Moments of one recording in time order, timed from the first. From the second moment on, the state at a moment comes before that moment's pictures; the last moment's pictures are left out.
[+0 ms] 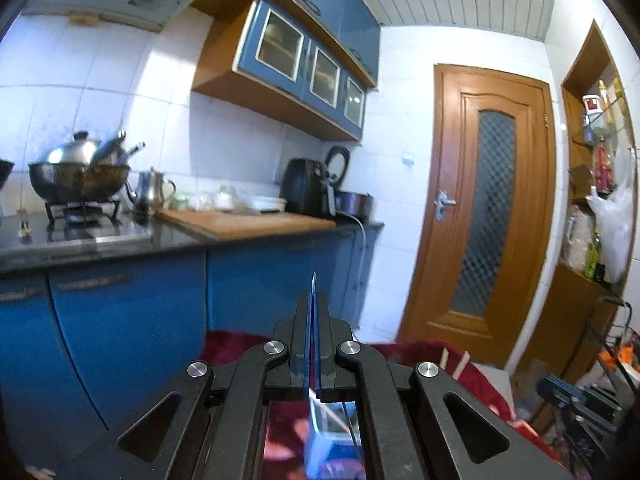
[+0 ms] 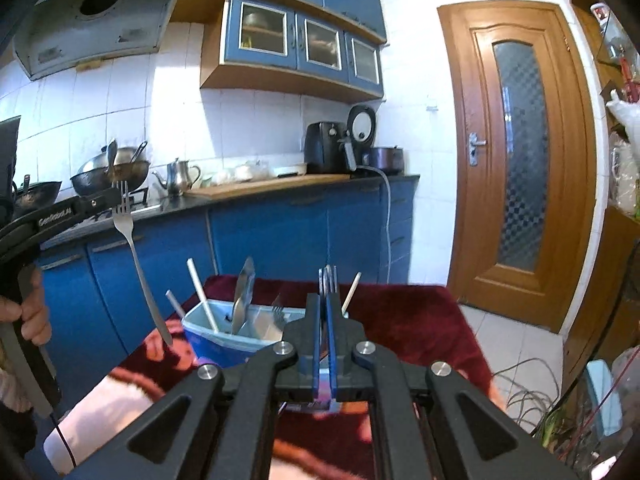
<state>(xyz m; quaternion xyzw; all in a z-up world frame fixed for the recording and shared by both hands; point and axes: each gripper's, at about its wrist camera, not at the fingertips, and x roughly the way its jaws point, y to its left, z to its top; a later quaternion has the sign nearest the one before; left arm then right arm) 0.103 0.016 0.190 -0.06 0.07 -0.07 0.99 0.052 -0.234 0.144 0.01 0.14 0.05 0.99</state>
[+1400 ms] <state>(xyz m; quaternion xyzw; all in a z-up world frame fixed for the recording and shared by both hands) 0.174 -0.013 0.106 -0.04 0.17 -0.08 0.98 0.140 -0.245 0.125 0.03 0.16 0.07 0.98</state>
